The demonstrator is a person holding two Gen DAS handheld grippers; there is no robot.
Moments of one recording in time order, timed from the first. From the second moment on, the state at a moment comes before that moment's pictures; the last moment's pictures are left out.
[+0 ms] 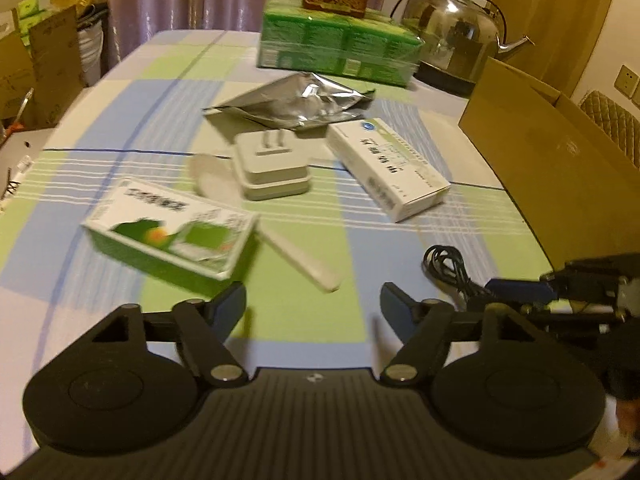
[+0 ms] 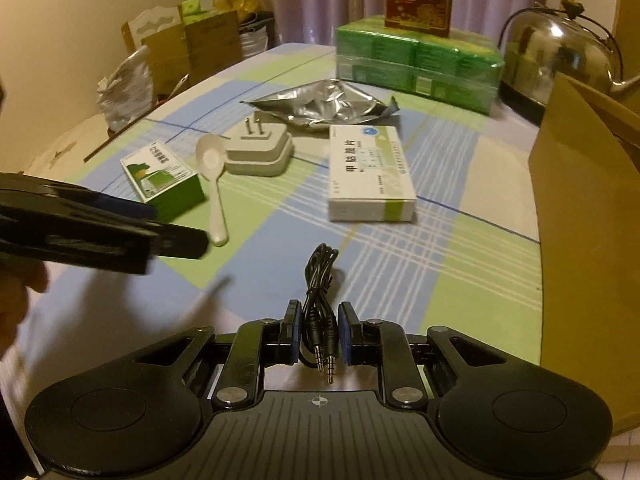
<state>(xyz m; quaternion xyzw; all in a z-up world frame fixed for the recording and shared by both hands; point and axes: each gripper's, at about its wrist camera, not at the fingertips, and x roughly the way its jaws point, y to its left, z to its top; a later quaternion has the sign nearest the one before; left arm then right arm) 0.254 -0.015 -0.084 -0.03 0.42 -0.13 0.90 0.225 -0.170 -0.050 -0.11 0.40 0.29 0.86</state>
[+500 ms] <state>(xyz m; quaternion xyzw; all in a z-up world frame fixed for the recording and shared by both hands) 0.289 -0.037 -0.099 0.02 0.43 -0.05 0.90 0.231 -0.180 -0.053 -0.09 0.39 0.29 0.87</state>
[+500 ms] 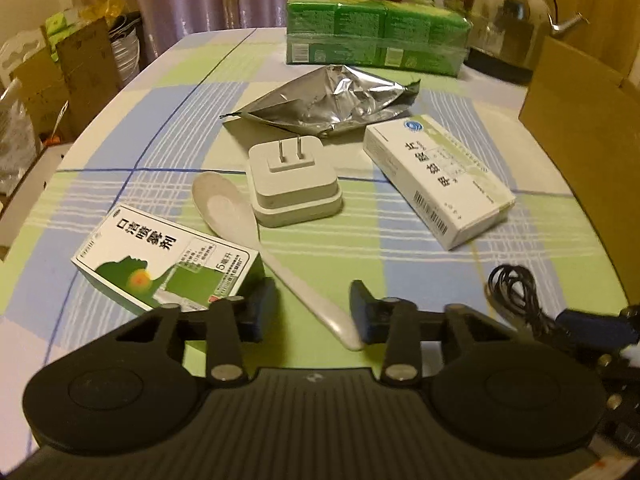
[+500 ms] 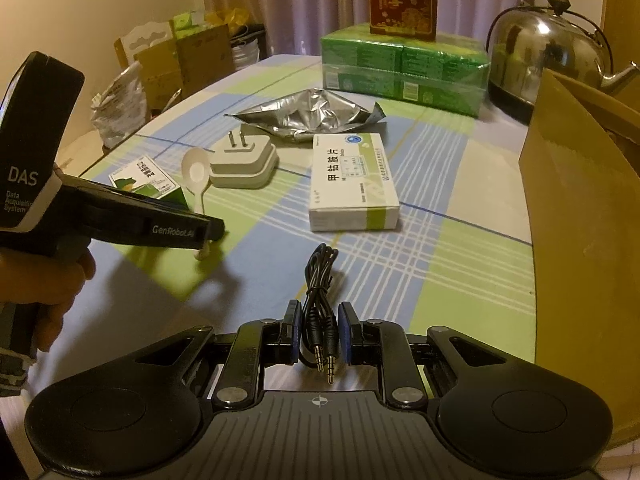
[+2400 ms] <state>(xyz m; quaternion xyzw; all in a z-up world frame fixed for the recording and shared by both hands) 0.207 -0.075 -0.083 0.06 0.42 -0.14 0.90 0.186 -0.216 -0.048 -0.06 0.39 0.25 0.88</state>
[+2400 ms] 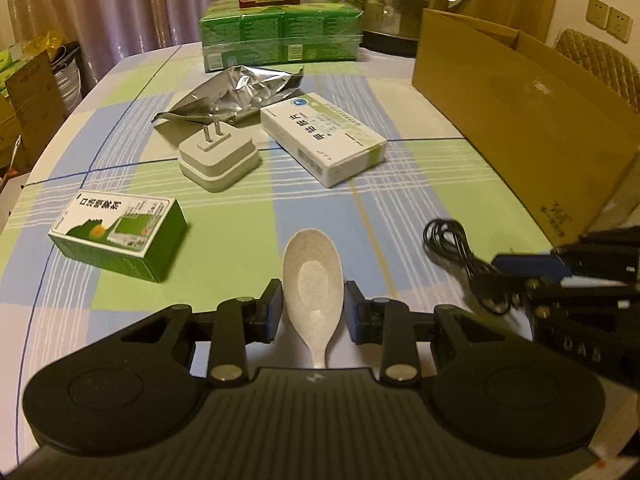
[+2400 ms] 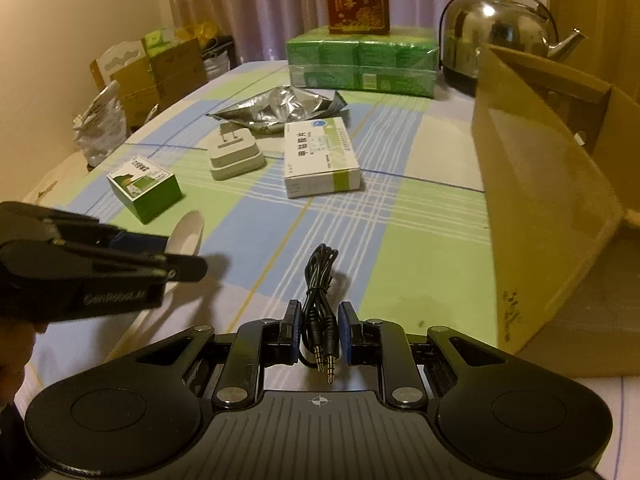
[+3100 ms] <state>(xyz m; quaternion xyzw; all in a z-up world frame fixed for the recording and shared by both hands) 0.195 -0.075 -0.092 0.04 0.43 -0.15 0.89 0.197 -0.199 -0.066 -0.10 0.39 0.25 0.88</state>
